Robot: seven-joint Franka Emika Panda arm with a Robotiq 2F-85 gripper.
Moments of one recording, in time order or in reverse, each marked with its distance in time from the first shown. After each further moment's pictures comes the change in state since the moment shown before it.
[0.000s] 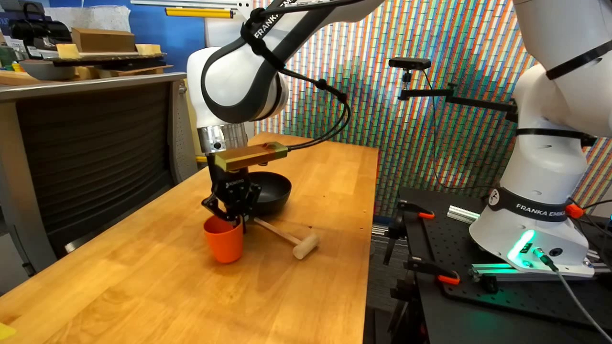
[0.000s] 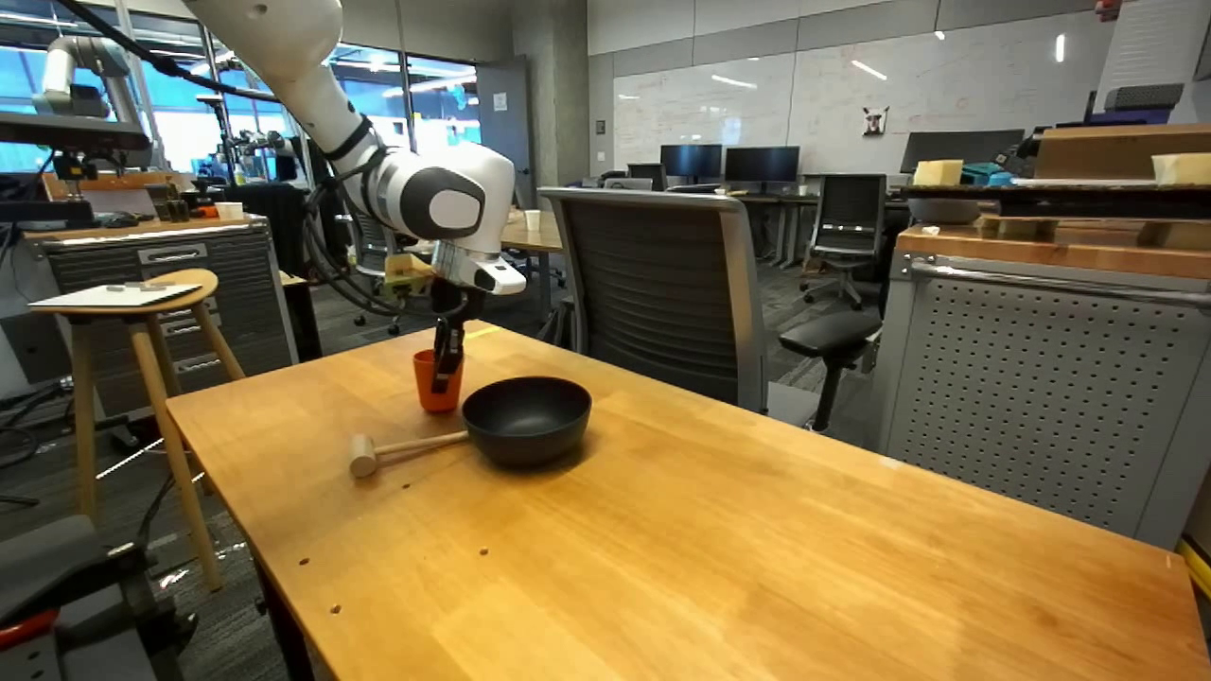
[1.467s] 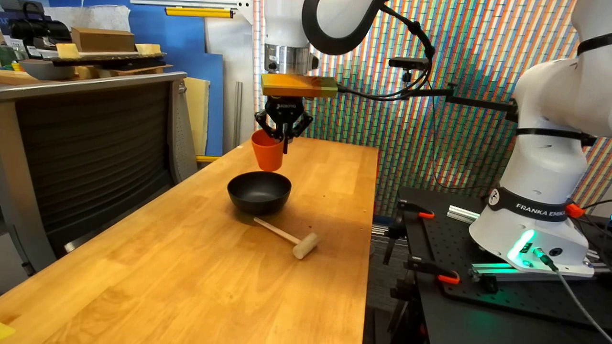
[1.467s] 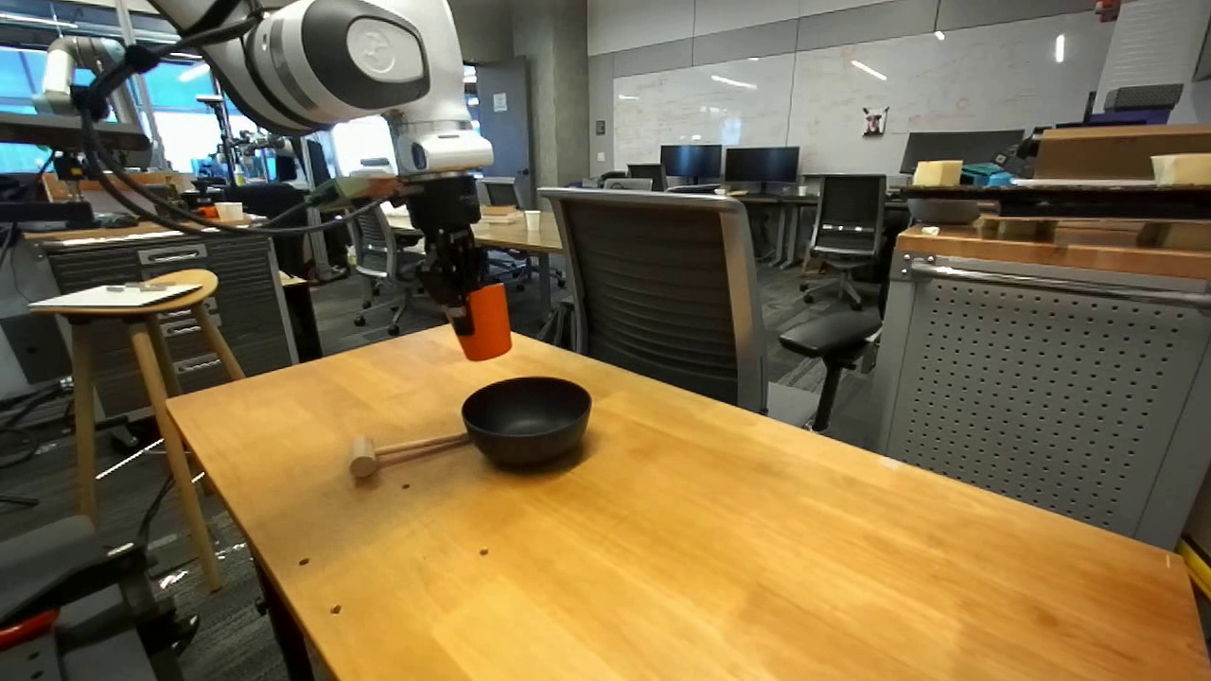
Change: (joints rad) arm -0.010 -0.544 -0.143 -0.470 -0.334 0.157 0.667
